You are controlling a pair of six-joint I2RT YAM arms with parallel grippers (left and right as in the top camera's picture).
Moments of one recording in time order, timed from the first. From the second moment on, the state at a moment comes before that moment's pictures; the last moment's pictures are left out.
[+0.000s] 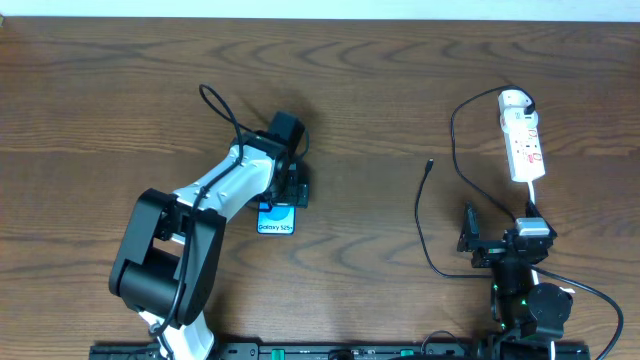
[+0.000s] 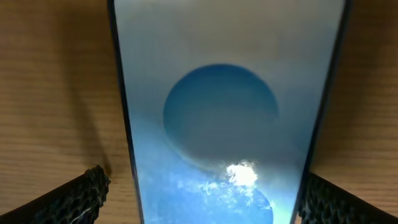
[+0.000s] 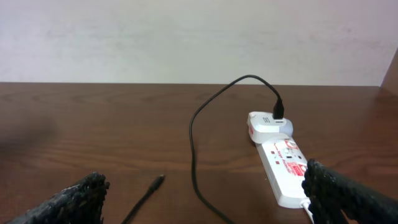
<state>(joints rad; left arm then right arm) -0.40 1.87 1.13 -0.75 -0.04 -0.36 -0.13 0.02 0.01 -0.06 -0.18 -0.03</state>
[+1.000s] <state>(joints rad) -0.40 1.88 1.12 -0.69 -0.02 -0.35 -0.13 0.02 0.01 -0.06 -0.18 -0.03</state>
